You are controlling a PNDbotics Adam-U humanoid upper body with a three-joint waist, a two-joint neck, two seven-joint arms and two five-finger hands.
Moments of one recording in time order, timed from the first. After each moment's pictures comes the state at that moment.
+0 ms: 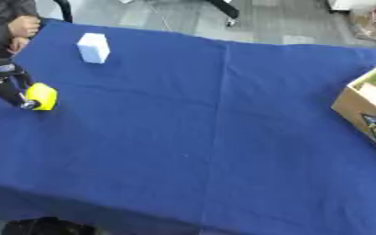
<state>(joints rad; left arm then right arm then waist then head) -0.44 0.94 -0.06 -1.00 -0.57 0.14 -0.48 -0.48 -0.65 0.12 -1.76 0.80 -0.22 -0.03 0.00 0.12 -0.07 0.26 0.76</state>
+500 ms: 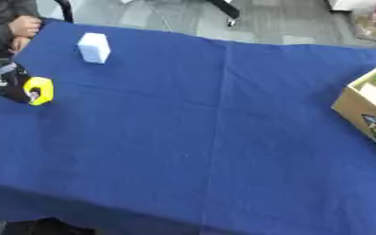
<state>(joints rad) -0.42 0.92 -0.04 -1.02 -0.49 0.12 -0.34 -0.48 -0.65 0.13 -1.76 0.80 -0.22 -0.03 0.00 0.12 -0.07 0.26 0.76</state>
